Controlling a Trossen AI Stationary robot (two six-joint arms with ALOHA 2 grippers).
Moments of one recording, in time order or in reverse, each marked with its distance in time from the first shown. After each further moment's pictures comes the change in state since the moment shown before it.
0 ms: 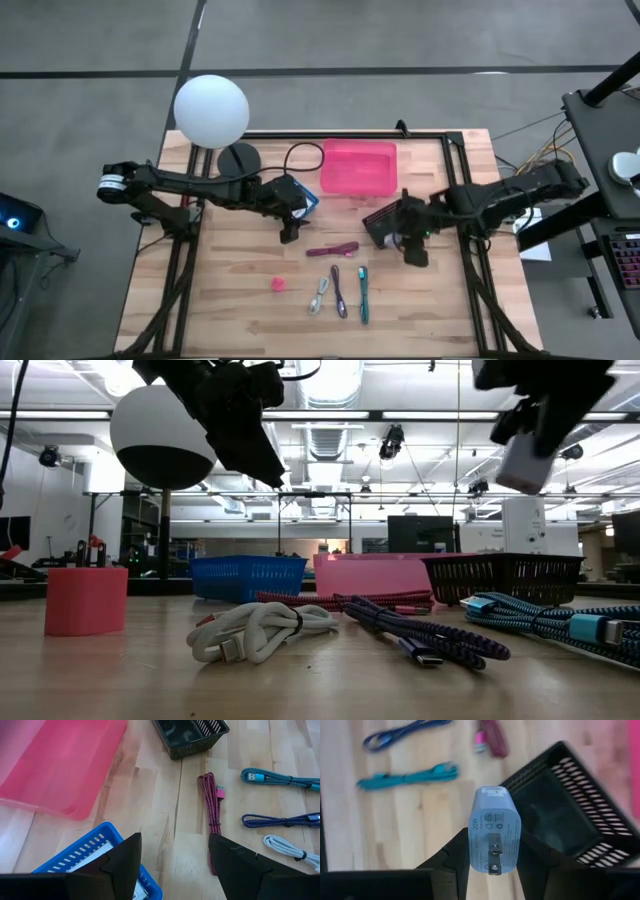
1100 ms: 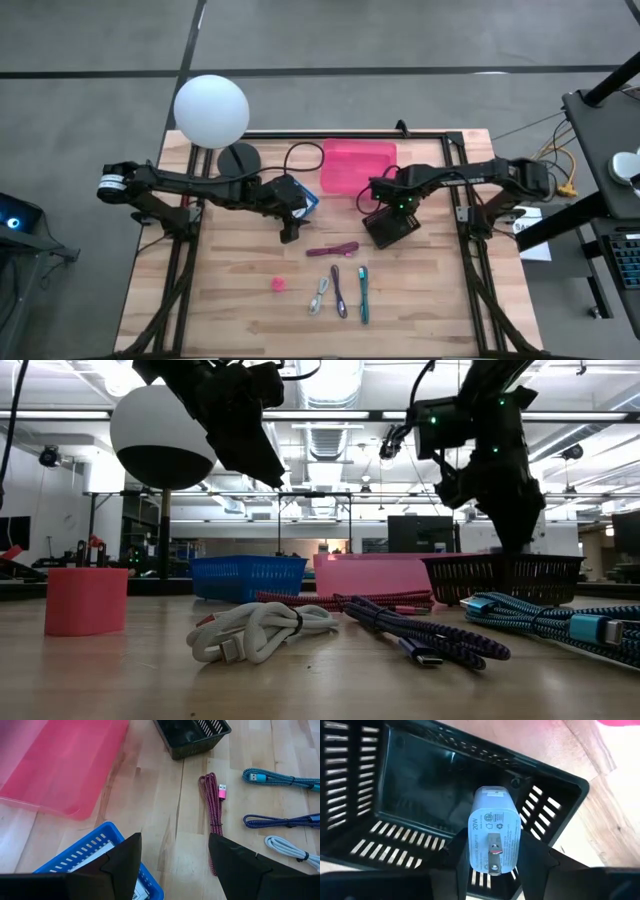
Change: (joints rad) left arm 0.000 0.000 0.000 0.000 -0.007 0.000; right arm -0.402 0.337 -0.003 -0.117 -0.038 0.167
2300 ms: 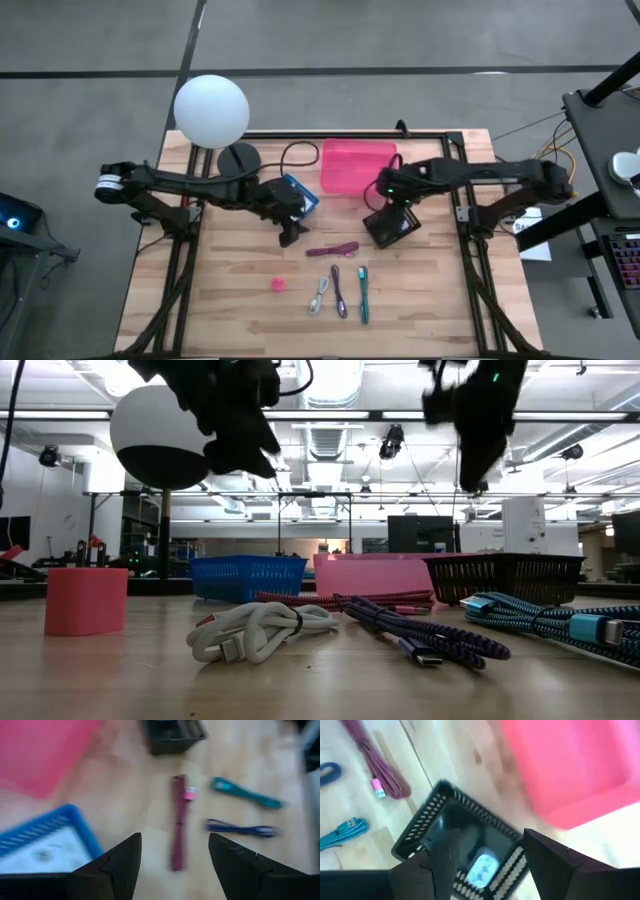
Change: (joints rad) left arm -0.013 -0.022 0.000 -0.010 0.154 -0.233; right arm 0.094 -0.180 0.161 0.012 0.173 -0.210
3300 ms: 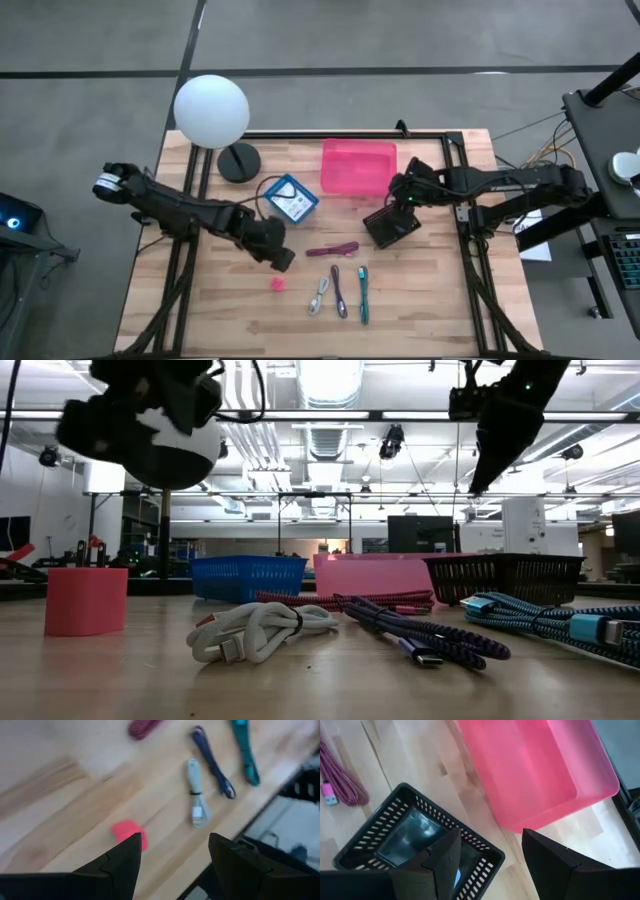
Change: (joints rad) left arm -0.280 0.004 0.033 -0.272 0.032 -0.998; right arm 0.051 -0.188 -0.202 0.135 0.222 -0.046
